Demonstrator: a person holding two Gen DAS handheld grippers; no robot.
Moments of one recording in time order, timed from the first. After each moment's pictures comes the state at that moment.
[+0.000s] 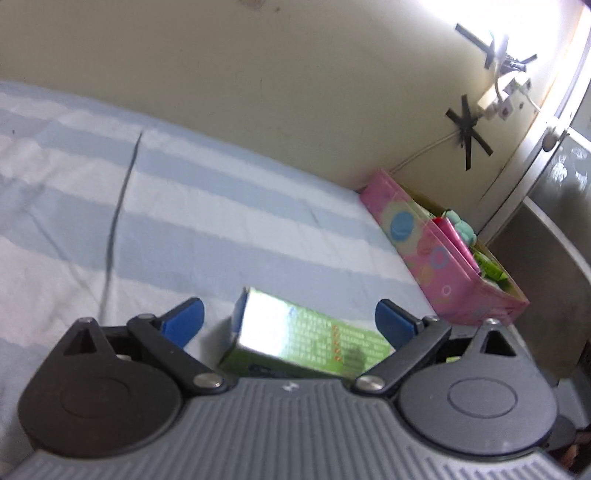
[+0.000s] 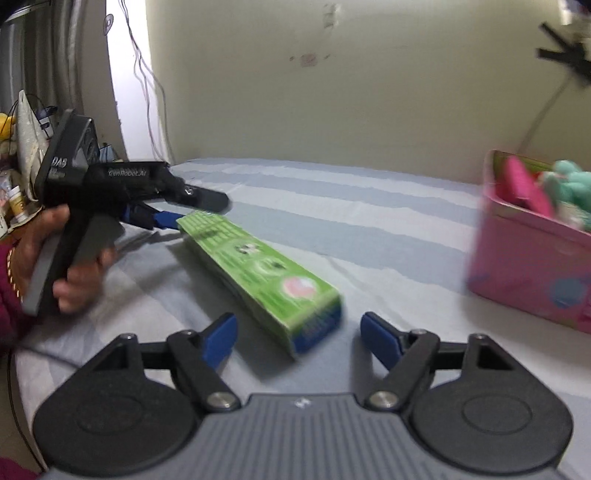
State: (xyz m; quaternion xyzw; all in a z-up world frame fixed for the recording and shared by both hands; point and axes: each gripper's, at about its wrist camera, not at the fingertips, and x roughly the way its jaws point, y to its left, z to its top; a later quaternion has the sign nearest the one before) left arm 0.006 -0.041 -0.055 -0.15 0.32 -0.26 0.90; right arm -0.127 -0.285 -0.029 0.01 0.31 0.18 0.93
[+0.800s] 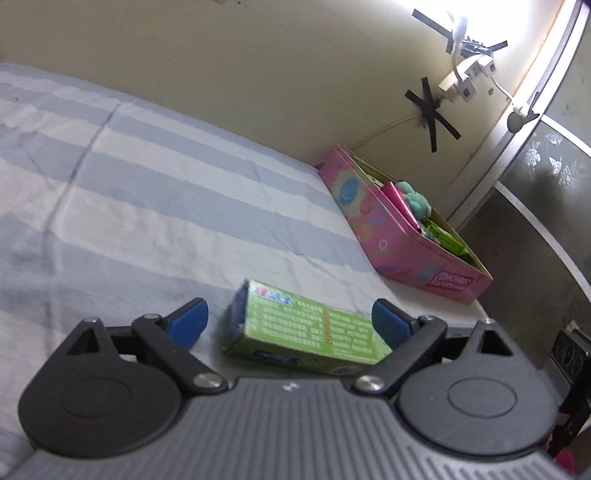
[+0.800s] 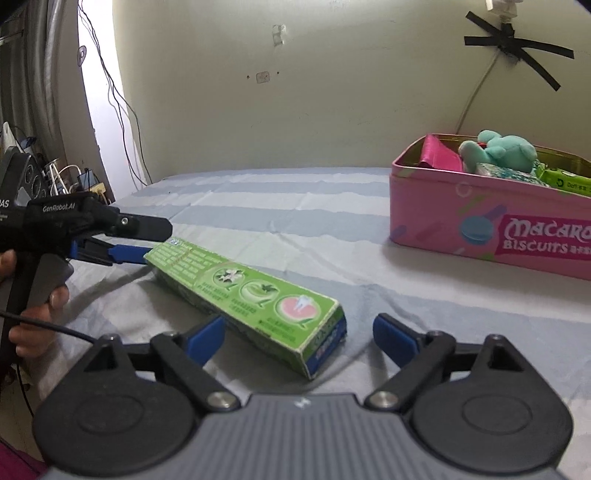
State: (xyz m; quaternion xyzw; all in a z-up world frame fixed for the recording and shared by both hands) left arm -0.071 -0.063 -0.051 -0.17 0.33 -0.27 0.89; right arm -0.192 -0.331 -0.031 0.05 0.29 0.13 0.95
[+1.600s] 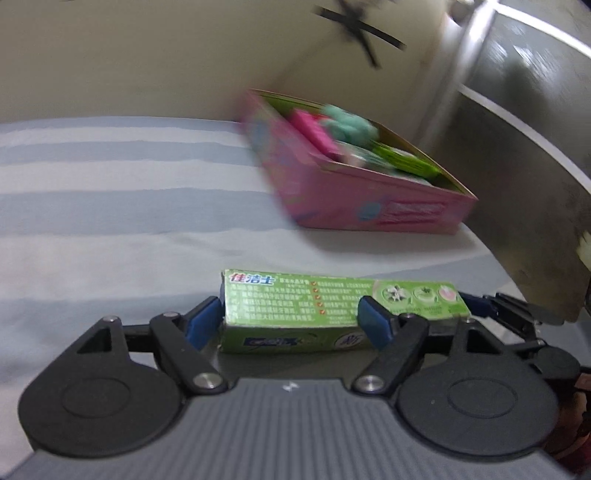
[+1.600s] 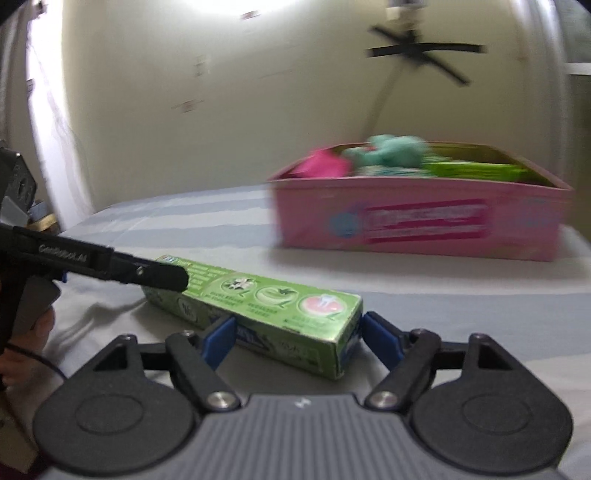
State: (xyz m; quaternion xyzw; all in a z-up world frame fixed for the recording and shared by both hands) left arm -0.078 -0.204 -0.047 -0.04 0.36 -0.33 0.87; right arm -0.229 -0.406 -0.029 0.07 0.27 0.02 0.96
